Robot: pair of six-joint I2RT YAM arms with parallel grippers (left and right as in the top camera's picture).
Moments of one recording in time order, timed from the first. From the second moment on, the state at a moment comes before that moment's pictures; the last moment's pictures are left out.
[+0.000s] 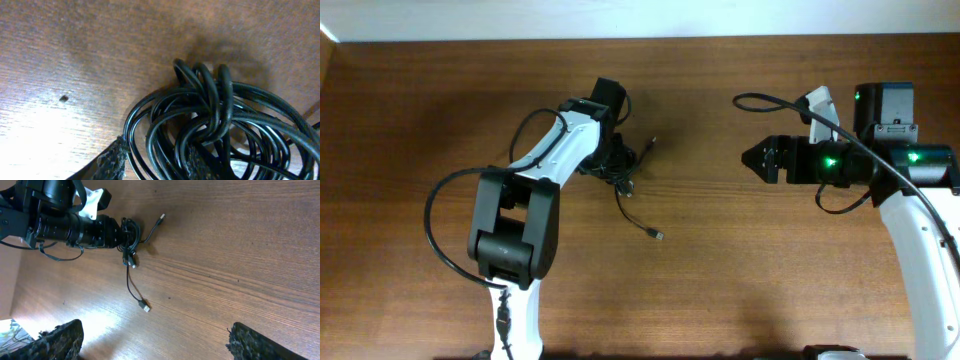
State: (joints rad) left arm -0.31 2.16 1.61 -0.89 -0.10 -0.47; right arm -0.02 1.39 1.35 -1.02 -0.60 0.04
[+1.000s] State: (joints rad) left arm -0.31 2.19 2.20 -1.13 1.14 -0.08; right arm 0.01 1.39 1.35 -0.68 -0.79 0.33
